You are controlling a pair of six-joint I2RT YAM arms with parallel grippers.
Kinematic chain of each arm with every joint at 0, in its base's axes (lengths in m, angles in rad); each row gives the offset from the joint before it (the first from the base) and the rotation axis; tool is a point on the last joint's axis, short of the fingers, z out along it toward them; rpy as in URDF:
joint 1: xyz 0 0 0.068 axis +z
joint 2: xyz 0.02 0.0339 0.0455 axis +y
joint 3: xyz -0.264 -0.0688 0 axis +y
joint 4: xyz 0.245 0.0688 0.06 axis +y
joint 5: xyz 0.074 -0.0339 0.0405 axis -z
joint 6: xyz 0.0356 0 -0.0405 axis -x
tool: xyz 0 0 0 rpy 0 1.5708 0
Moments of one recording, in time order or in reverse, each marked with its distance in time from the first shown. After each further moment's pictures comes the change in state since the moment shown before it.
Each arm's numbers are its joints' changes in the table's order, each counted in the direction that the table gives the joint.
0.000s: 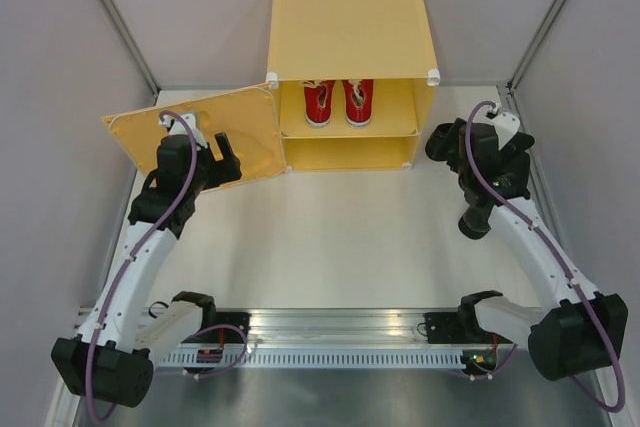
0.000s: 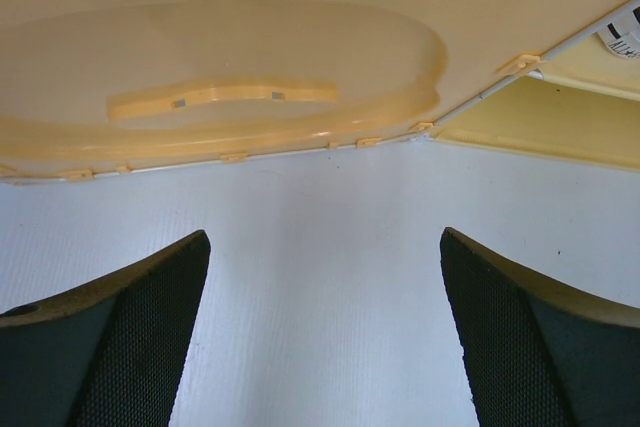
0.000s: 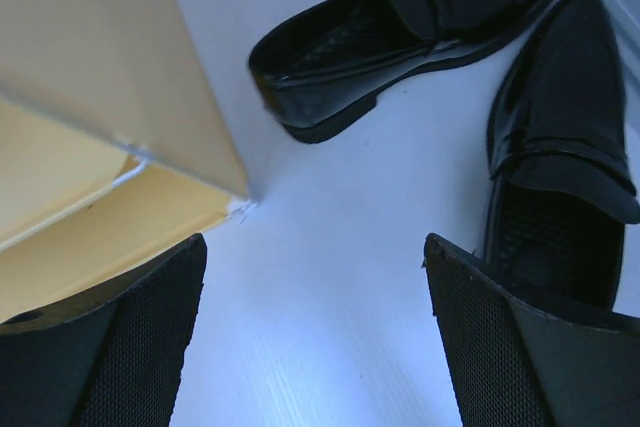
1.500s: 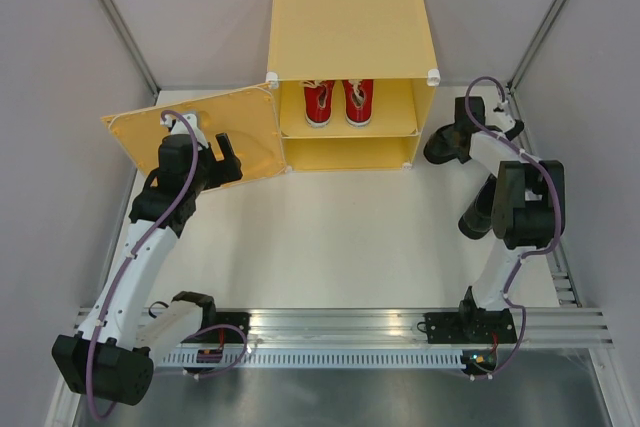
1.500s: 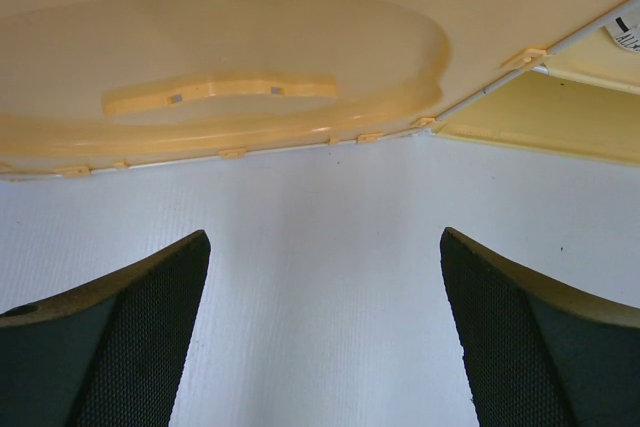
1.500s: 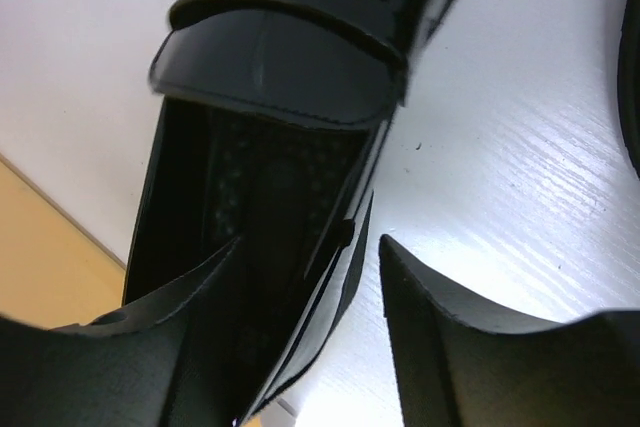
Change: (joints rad) left arm 0.000 0.014 0.000 0.003 0.005 0.000; right arm -0.257 0.788 -0.344 -0.093 -0.071 -0.472
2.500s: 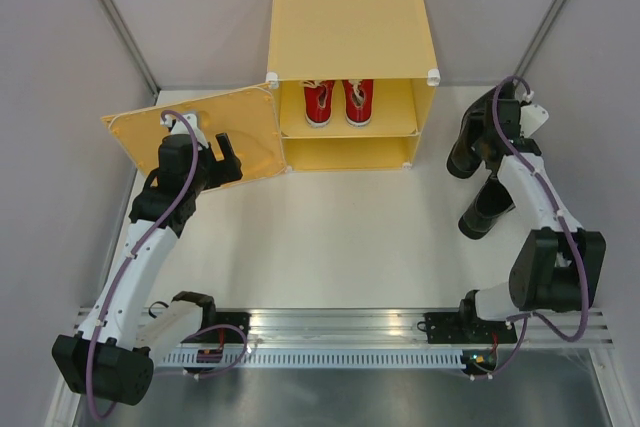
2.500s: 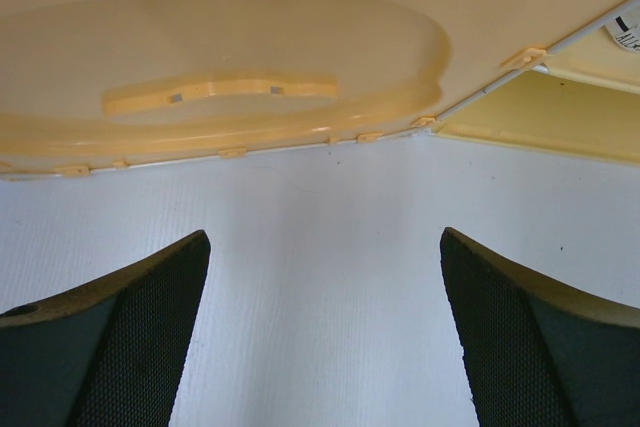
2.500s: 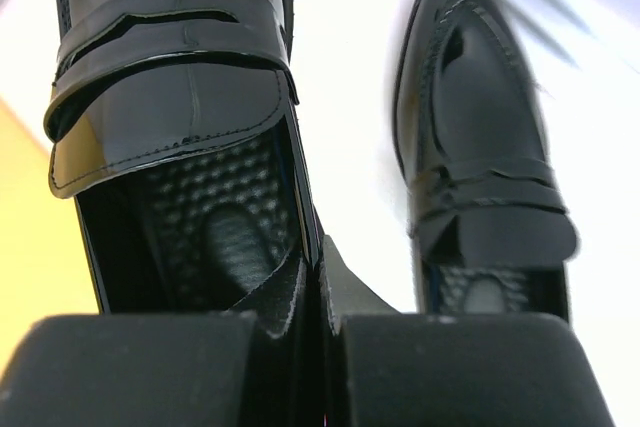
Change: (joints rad) left arm 0.000 0.000 0.000 0.000 0.001 0.000; right arm -0.056 -0.406 0.125 0.180 0.019 0.321
